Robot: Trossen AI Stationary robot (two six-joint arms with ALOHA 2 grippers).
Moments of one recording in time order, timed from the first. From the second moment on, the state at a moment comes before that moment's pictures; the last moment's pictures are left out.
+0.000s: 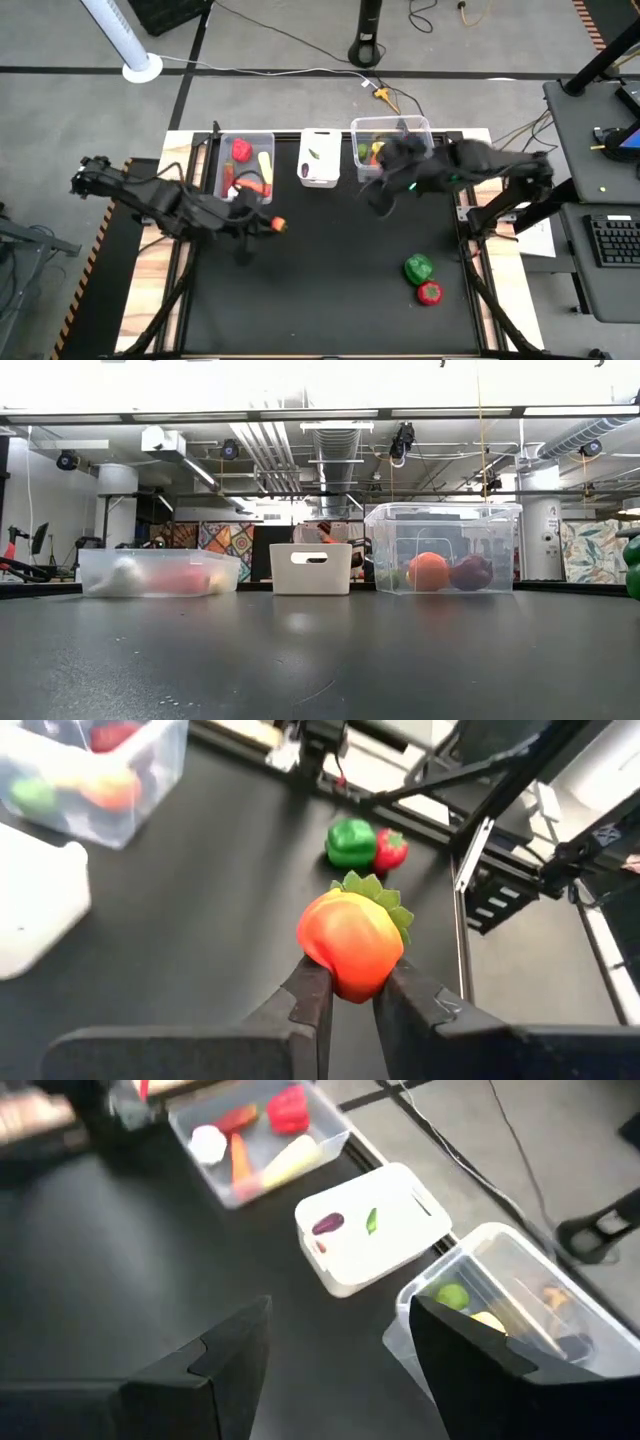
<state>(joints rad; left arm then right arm) -0.37 1.10 1.15 -0.59 -0.31 -0.61 0.15 1.56 1.96 -1.31 0.54 0.51</state>
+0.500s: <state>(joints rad) -0.21 1.06 1.15 -0.58 -0.35 -0.31 0.12 1.25 1.55 -0.92 0.51 0.59</state>
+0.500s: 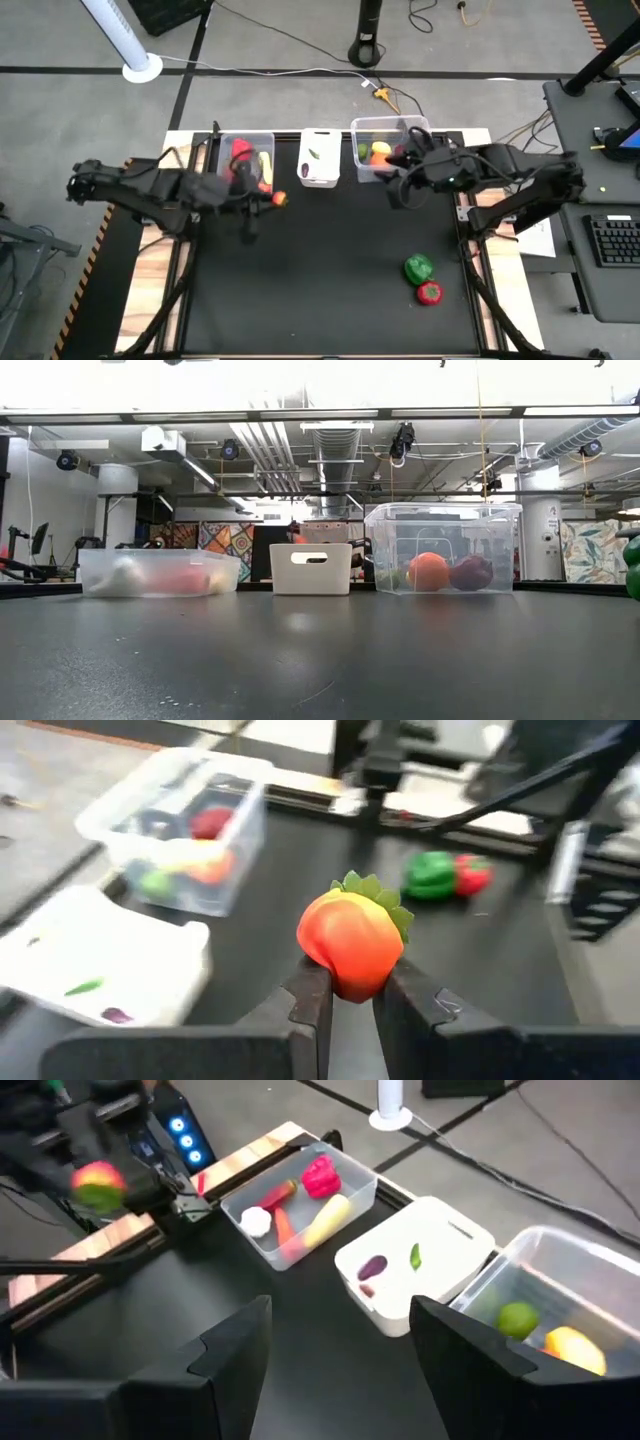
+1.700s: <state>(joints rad) 0.44 1.93 1.51 -0.08 0.28 -0.04 0.12 1.25 1.47 -0.89 0.55 0.85</state>
